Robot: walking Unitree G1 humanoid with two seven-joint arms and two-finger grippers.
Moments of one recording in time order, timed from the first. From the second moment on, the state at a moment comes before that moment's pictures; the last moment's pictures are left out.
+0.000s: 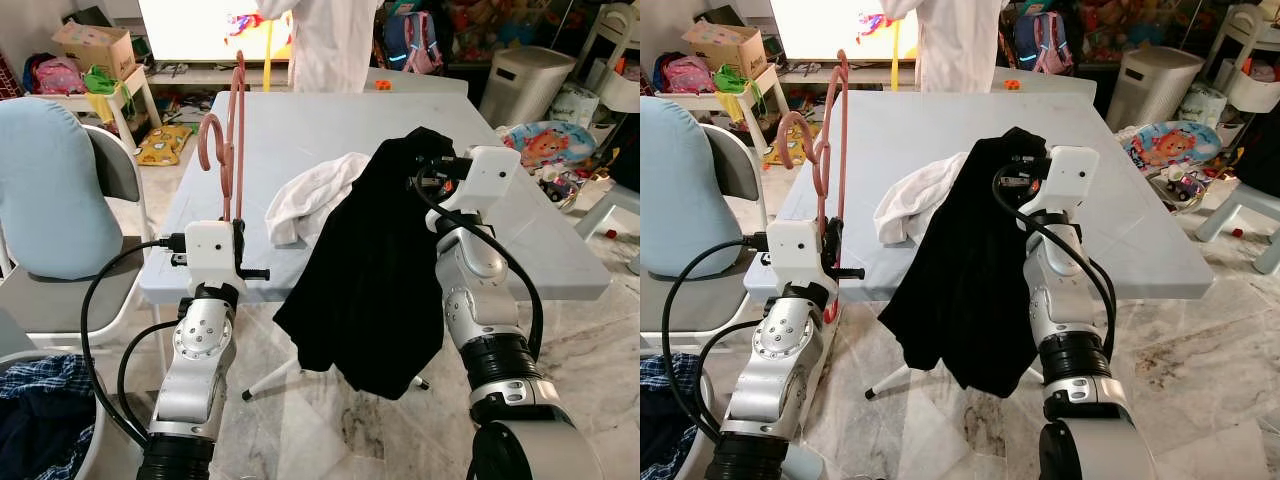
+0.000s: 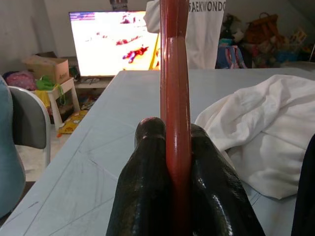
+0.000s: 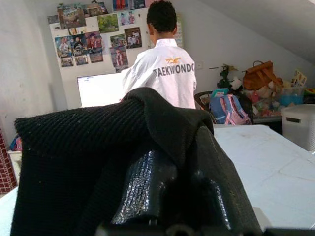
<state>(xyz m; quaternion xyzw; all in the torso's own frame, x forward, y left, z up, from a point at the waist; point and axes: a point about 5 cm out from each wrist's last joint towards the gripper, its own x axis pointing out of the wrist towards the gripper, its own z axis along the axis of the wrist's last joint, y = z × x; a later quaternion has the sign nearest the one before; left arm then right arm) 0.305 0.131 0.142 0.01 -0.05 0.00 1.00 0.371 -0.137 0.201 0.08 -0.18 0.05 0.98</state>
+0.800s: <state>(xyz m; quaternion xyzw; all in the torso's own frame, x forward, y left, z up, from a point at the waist) 0.308 0.116 0.151 0.00 -0.08 -0.02 1.00 0.373 -0.151 0.201 0.06 -0.18 0.04 0.98</state>
